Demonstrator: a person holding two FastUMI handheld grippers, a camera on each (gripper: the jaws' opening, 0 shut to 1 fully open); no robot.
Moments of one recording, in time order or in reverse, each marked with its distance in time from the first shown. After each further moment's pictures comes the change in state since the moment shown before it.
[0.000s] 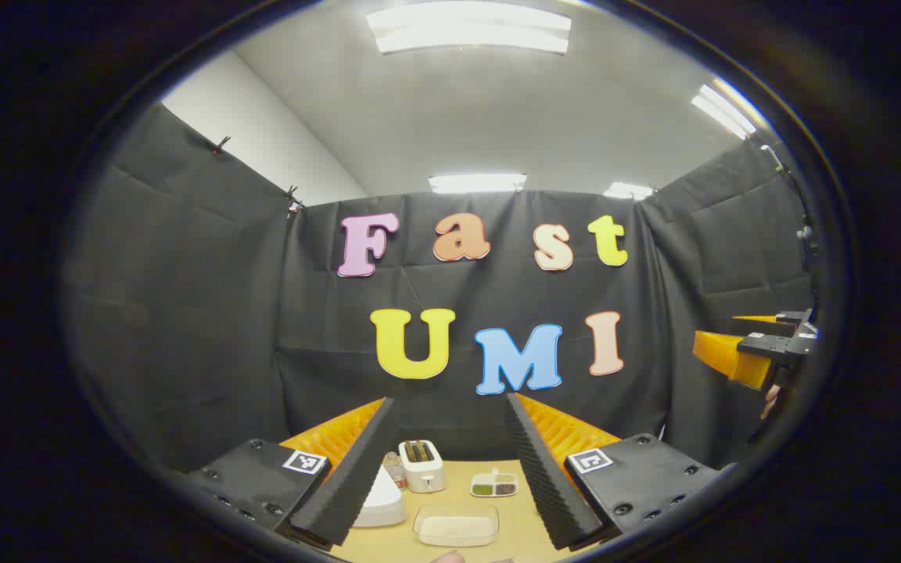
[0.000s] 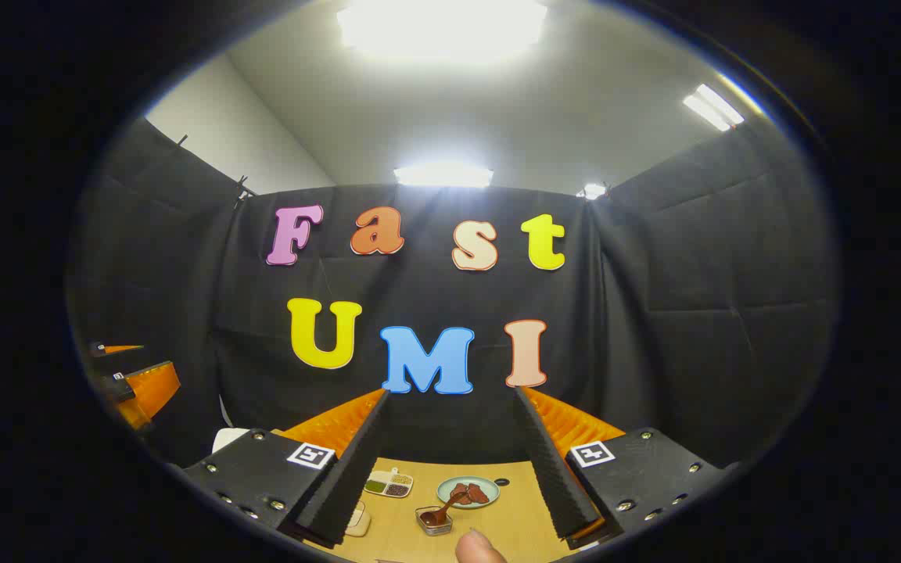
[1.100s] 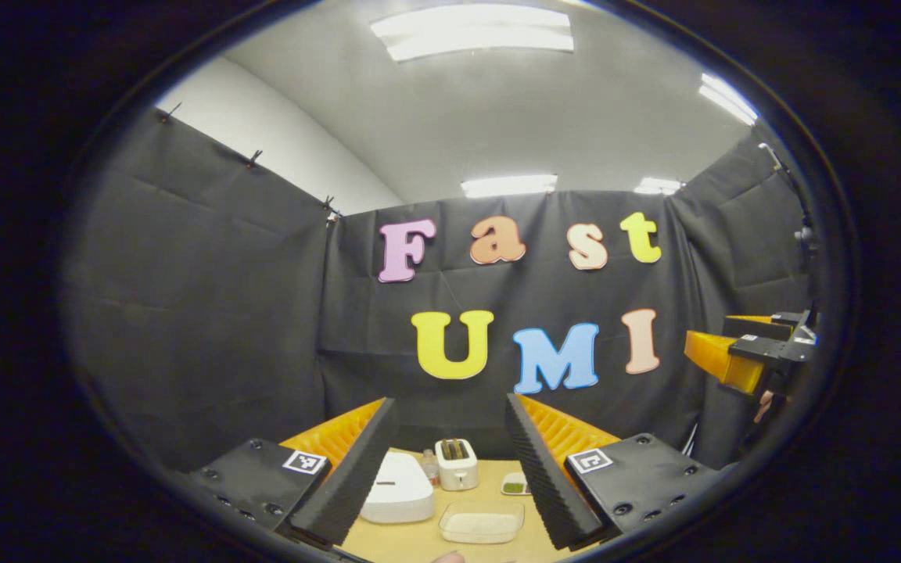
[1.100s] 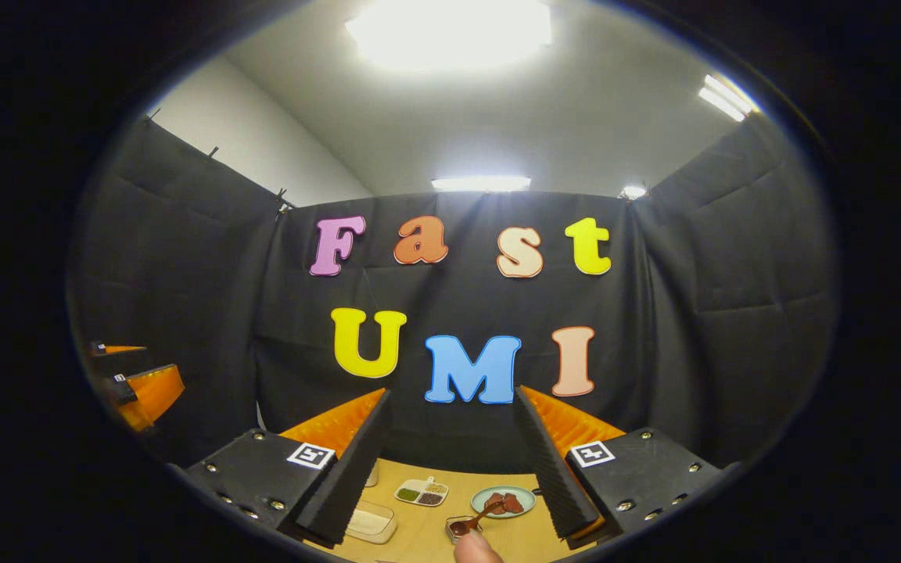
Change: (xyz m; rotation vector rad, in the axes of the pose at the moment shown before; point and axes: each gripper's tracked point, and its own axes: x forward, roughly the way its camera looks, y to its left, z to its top) left arm -0.028 0.019 -0.007 0.031 -0.003 0.177; right arm 0.013 0.035 -0.007 0.004 -0.046 0.172
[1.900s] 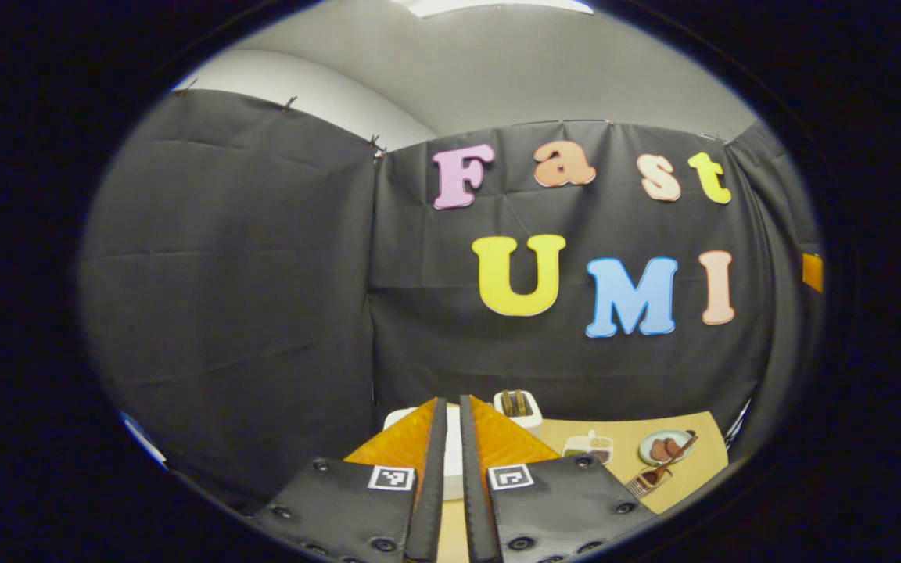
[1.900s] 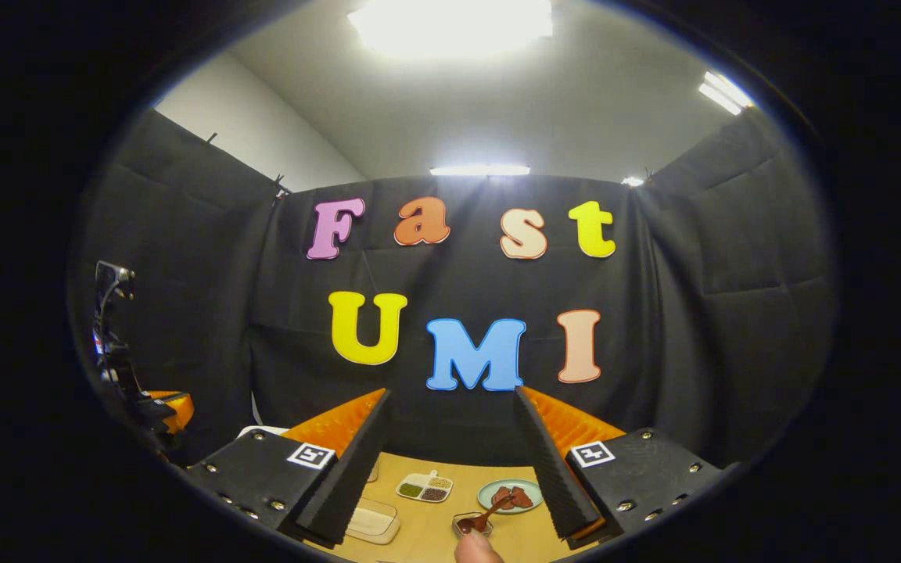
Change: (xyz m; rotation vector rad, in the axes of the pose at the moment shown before) left arm 0.105 0.097 -0.173 0.005 0.258 0.192; right arm 0.038 0.034 -0.046 0.004 0.040 -0.035
